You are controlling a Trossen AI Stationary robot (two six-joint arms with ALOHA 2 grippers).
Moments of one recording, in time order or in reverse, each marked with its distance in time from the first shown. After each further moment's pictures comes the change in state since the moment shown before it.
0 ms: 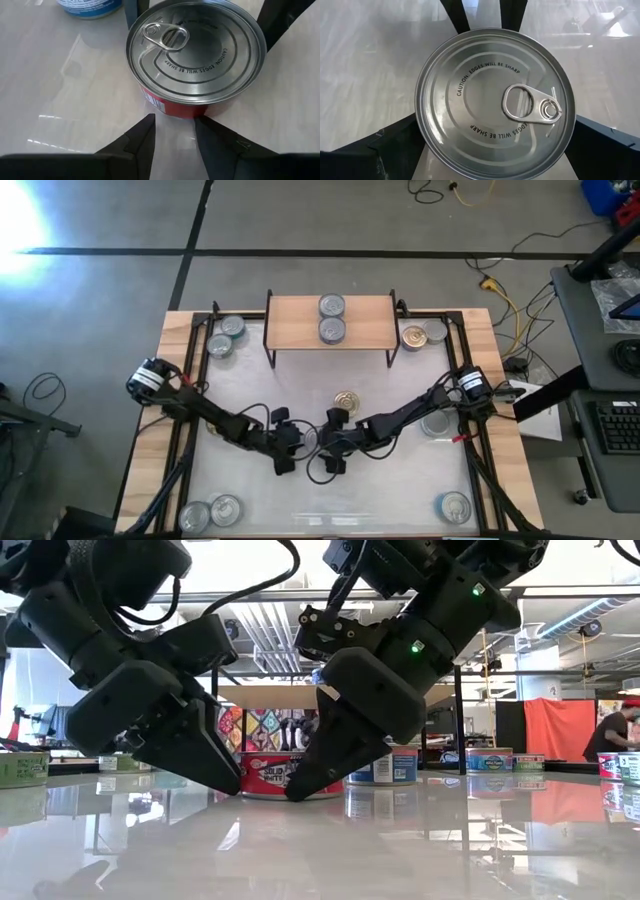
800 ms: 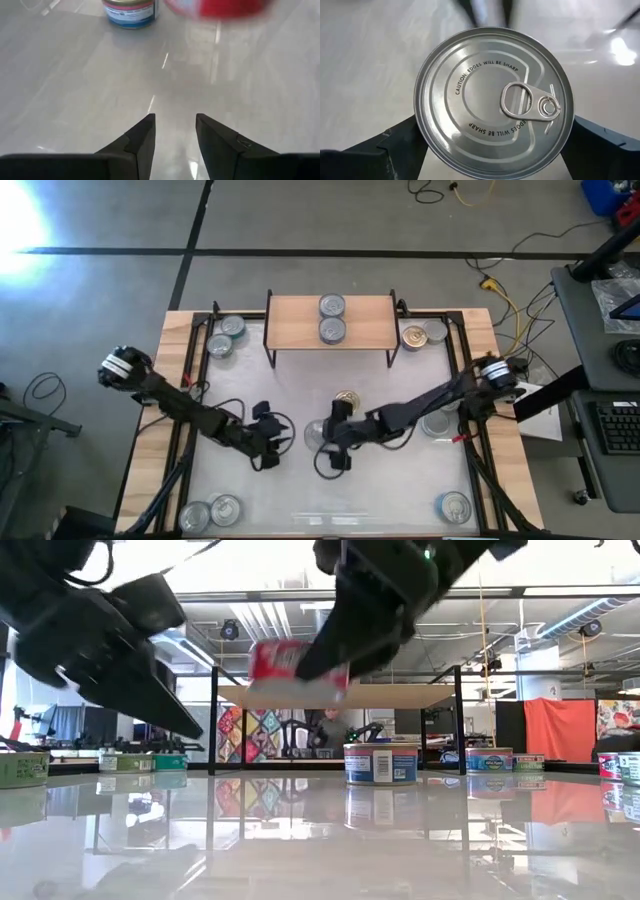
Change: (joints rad) left arm -0.111 -0.321 -0.168 -0.135 -0.077 -0.178; right arm -0.015 -0.247 0.014 -0.189 0.001 -0.041
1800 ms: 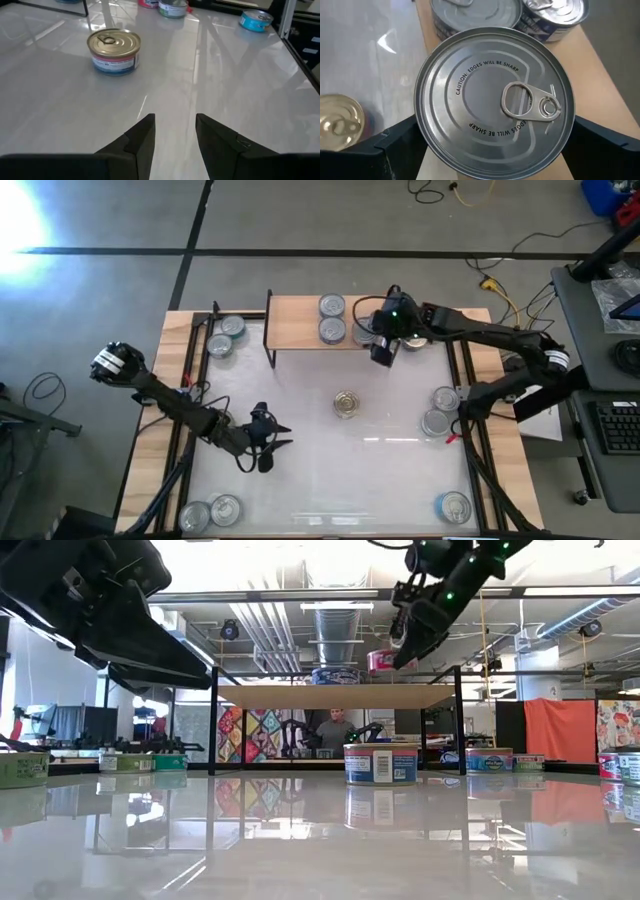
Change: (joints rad) left arm -0.047 -0.063 -0.063 0.263 -0.052 0.038; right arm -0.764 -0.428 -0.072 -0.387 -0.276 -0.486
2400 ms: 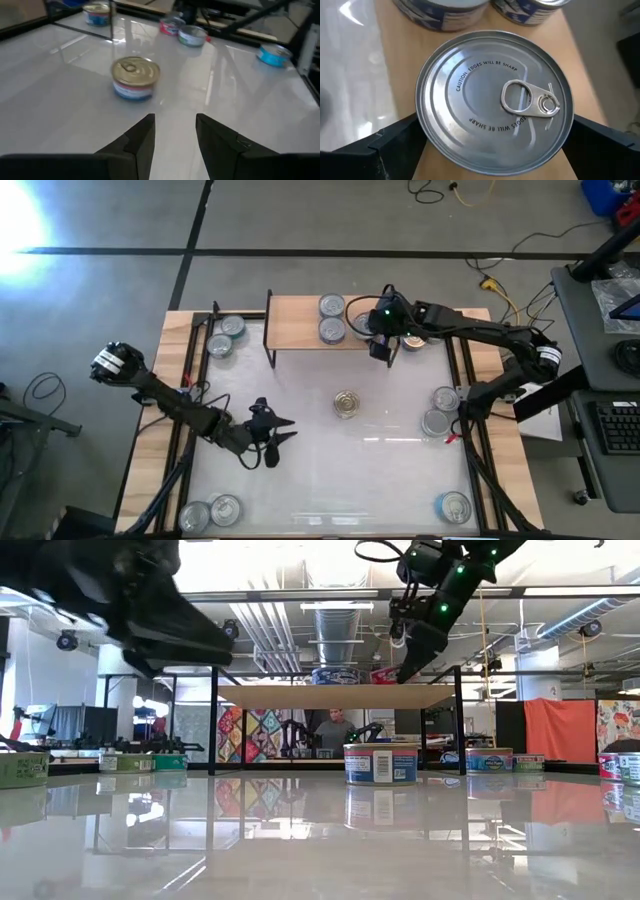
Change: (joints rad) left arm 0.034 0.000 0.054 0.010 -0.106 -0.017; right arm -0.013 0.060 0.045 -0.047 0.132 -0.106
